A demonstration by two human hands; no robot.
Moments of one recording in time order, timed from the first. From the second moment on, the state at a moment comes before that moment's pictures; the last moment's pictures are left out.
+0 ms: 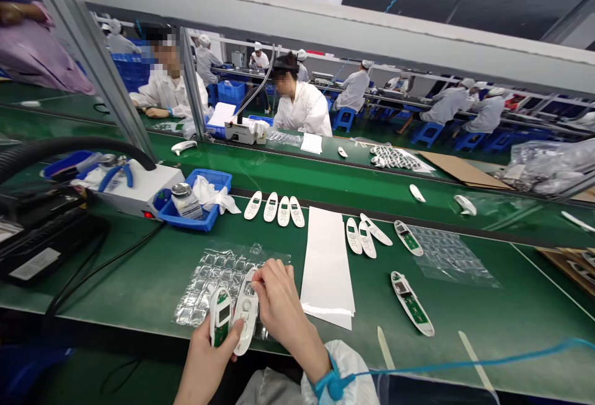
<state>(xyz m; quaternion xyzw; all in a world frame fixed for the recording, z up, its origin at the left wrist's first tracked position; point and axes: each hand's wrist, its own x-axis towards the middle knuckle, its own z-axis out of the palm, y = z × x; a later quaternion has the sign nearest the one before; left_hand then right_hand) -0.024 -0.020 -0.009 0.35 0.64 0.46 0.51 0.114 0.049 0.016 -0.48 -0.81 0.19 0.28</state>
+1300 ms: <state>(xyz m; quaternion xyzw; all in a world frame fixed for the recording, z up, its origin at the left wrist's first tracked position) -0.035 -0.037 -0.008 0.34 0.64 0.48 0.50 0.099 0.030 0.008 -0.50 -0.74 0.29 0.34</state>
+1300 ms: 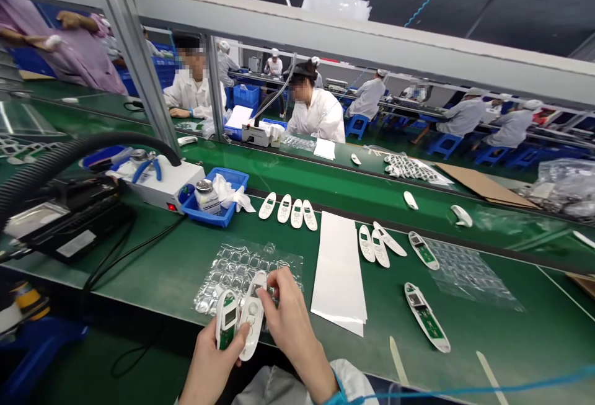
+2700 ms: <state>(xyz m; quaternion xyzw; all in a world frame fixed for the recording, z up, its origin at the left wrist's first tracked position) -0.288 -0.116 -0.063 -0.07 0.56 0.77 0.31 -0.245 -0.052 -0.060 -0.33 -0.38 0.85 0.17</state>
